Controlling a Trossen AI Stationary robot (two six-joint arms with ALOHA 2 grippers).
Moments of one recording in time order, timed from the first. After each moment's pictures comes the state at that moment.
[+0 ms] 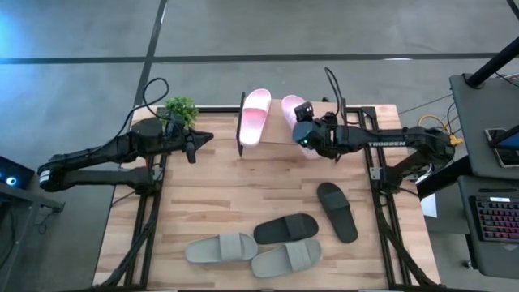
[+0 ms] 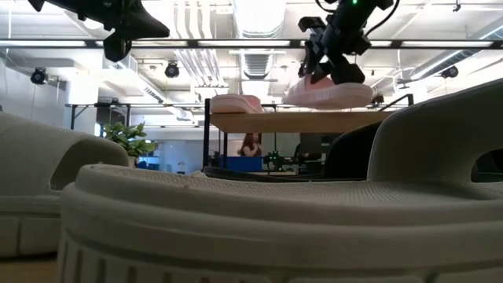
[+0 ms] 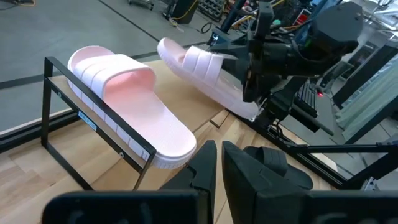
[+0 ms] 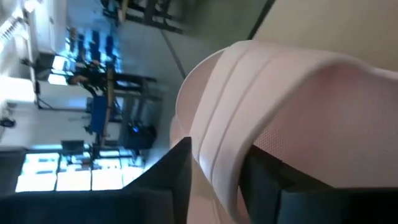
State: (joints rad) left arm 0.27 0.65 0.70 -0.24 -0.09 -0.49; right arm -0.14 1.46 1.16 -0.45 0.93 2.00
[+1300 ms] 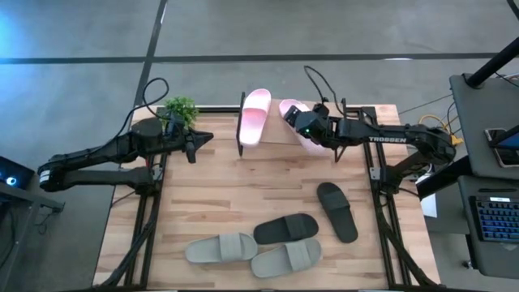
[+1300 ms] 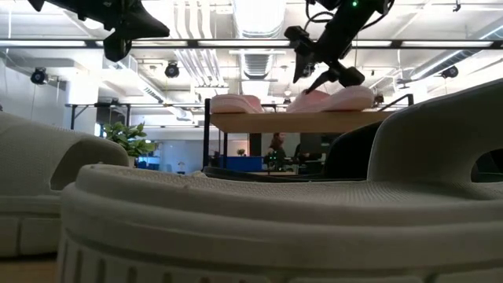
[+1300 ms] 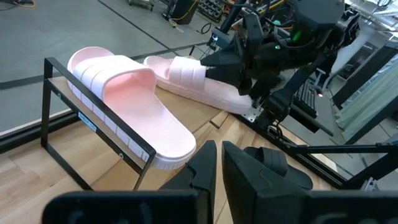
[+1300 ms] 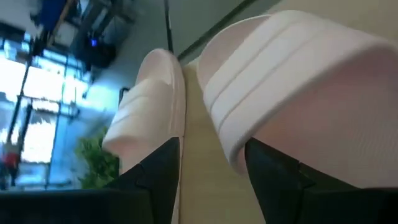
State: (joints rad) left arm 0.27 0.65 0.70 -0.24 -0.09 -0.49; right arm -0.23 1.45 1.16 -0.43 0.60 1.50
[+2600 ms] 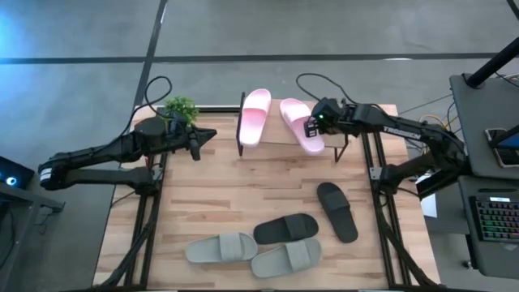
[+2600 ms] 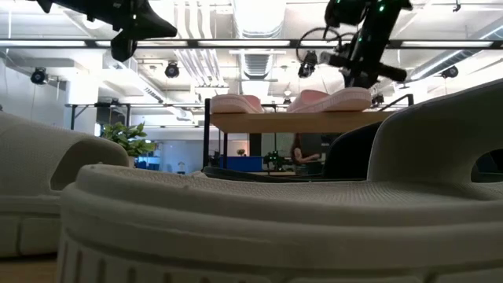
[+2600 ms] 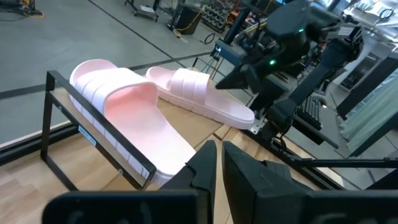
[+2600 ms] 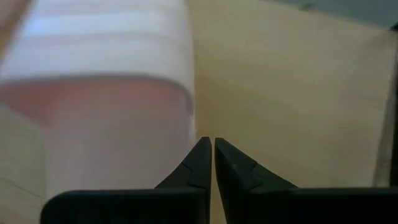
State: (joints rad) left arm 0.27 0.69 0.70 -0.16 -0.12 -0.49; right arm -0.43 1.35 1.16 -0.90 0.35 0.78
